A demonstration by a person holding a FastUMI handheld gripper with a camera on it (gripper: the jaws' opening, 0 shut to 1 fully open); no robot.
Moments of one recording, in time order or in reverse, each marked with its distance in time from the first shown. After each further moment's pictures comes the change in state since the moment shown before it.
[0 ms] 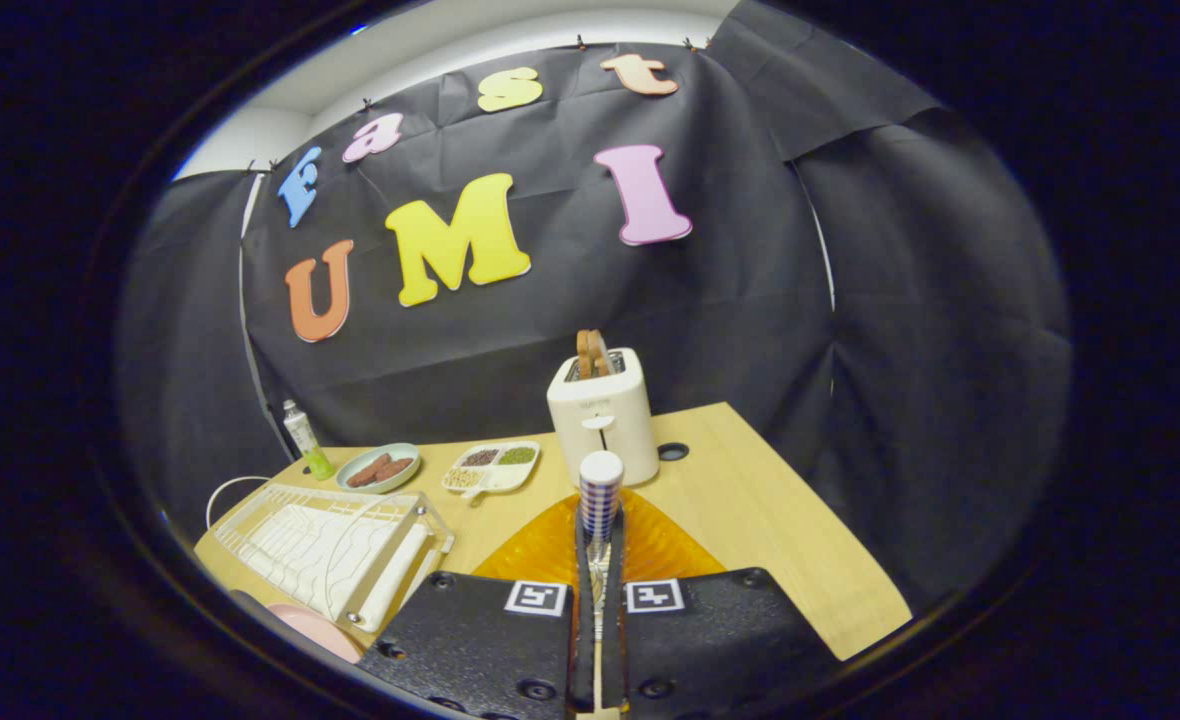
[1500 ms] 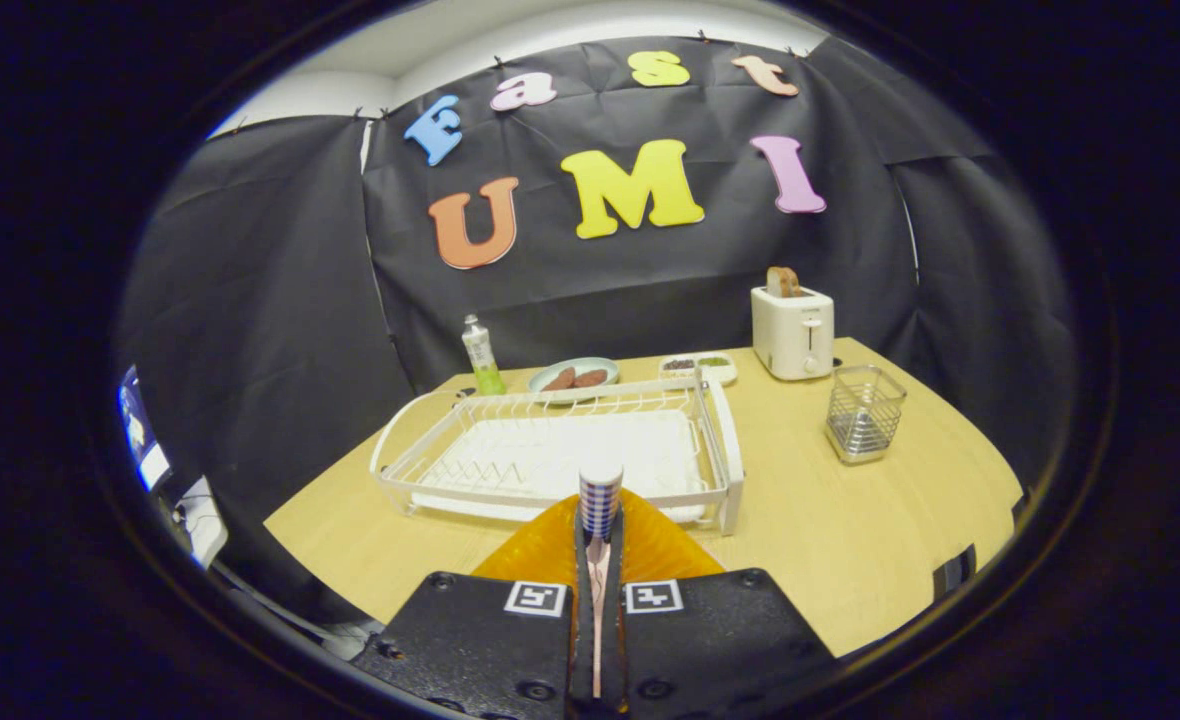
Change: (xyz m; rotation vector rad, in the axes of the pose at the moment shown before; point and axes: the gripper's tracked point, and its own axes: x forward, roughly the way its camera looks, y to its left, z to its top) arm -0.159 0.298 -0.172 -0.080 0.199 0.199
